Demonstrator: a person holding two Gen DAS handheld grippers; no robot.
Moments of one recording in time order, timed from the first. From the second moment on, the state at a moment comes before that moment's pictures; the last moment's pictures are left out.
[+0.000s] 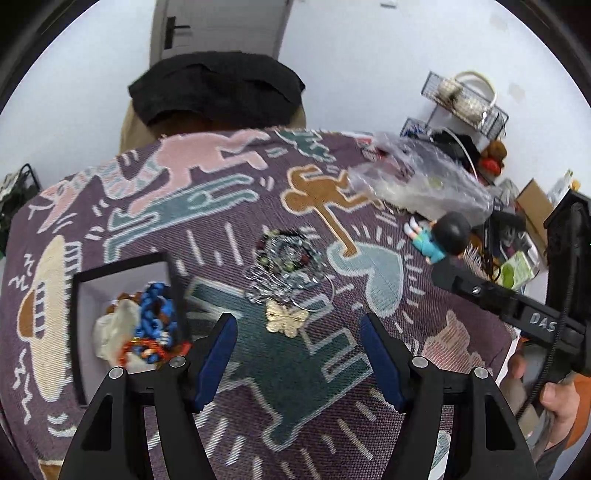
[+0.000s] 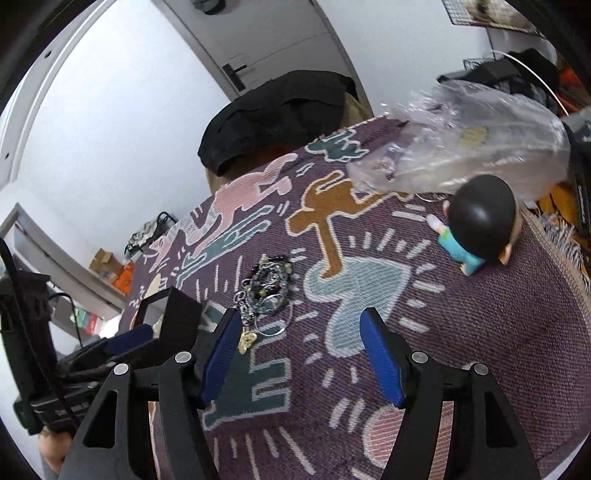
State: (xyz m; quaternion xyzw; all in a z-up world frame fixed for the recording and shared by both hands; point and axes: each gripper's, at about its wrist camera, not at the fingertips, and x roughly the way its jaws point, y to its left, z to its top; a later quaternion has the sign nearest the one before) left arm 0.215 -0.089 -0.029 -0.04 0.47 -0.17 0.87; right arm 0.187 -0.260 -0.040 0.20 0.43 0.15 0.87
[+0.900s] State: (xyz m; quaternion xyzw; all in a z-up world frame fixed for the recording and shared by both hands) left arm 0.261 -0.127 -0.102 0.03 0.53 -0.12 0.84; right arm 0.194 -0.300 -0.088 0.24 0.45 0.14 0.85
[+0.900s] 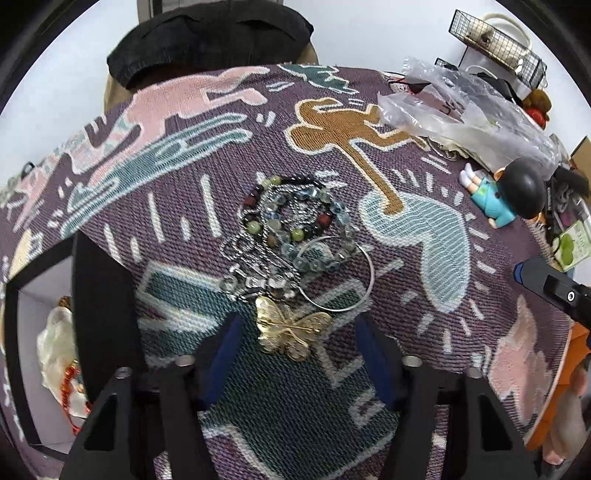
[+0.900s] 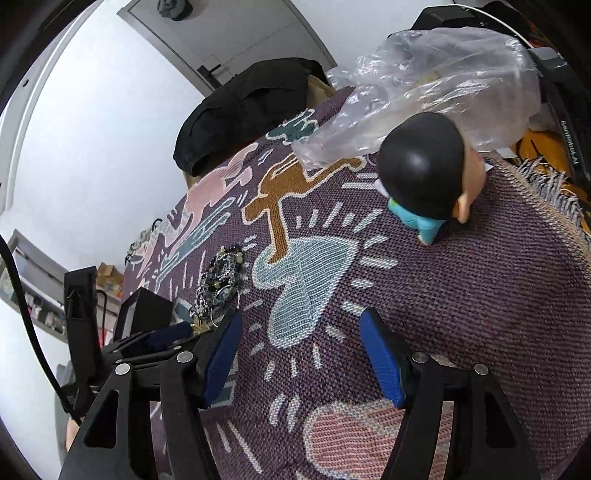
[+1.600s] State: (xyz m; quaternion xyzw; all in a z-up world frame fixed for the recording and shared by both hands) left arm 0.245 -0.083 -0.047 -0.03 0.47 -0.14 0.87; right arm 0.226 -0.228 -0.102 0.17 0.49 0.17 0.84
